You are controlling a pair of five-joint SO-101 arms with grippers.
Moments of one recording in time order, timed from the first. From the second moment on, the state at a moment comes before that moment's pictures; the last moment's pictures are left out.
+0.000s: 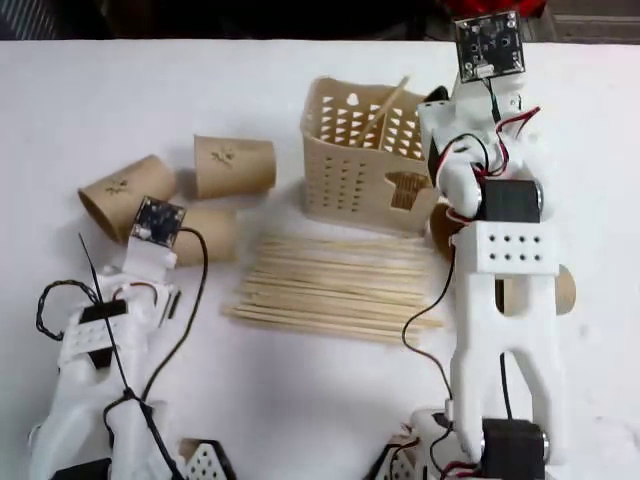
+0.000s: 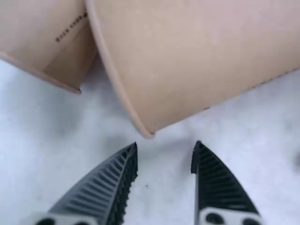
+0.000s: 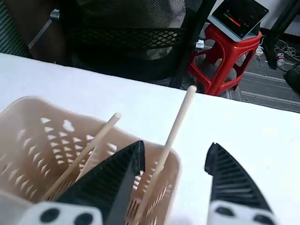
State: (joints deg) left arm -20.6 -33.6 75.7 29.0 -30.9; right arm -2.1 -20.5 11.2 43.9 13.1
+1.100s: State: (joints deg) left arm -20.6 -33.6 75.7 29.0 -30.9; right arm 2.4 -30.6 12.2 49.7 12.6
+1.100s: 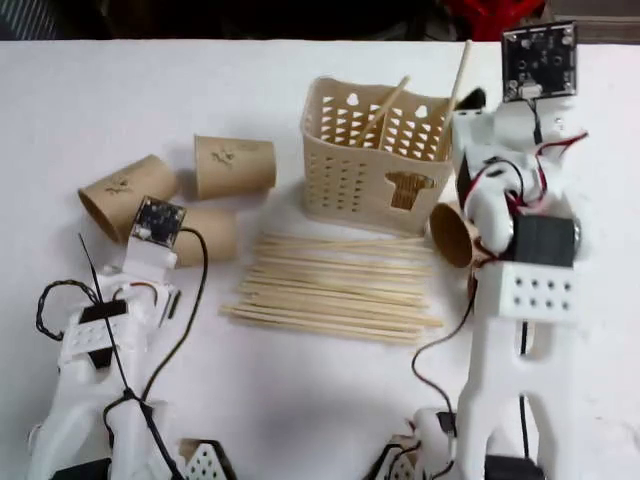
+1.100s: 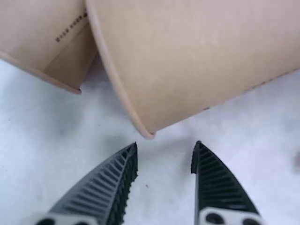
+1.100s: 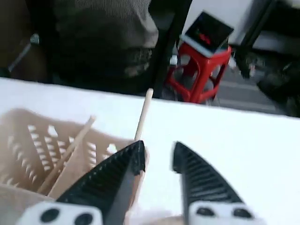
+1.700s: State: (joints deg) left arm -20.6 -33.6 75.7 29.0 -30.9; right arm -0.4 -19.7 12.3 41.2 10.2
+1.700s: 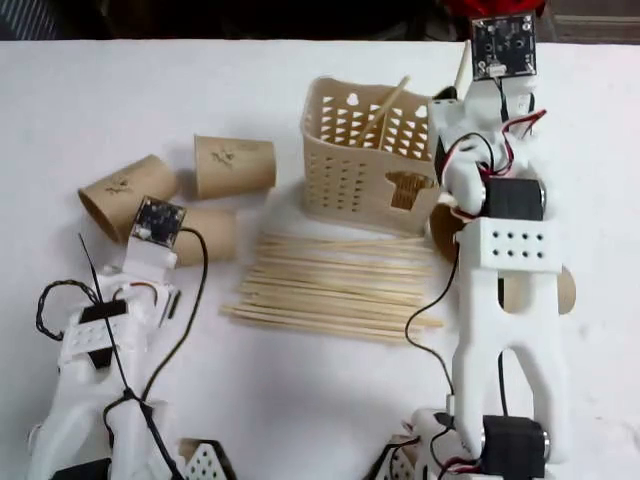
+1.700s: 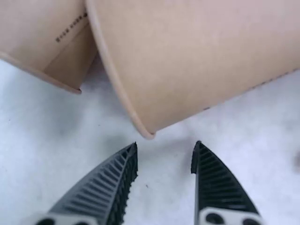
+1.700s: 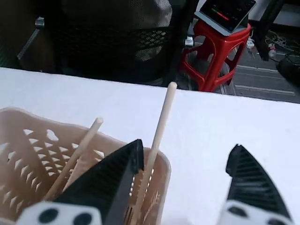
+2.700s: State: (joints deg) left arm -20.6 -33.6 75.7 29.0 -30.9; right arm 5.1 -29.8 12.3 41.6 10.2
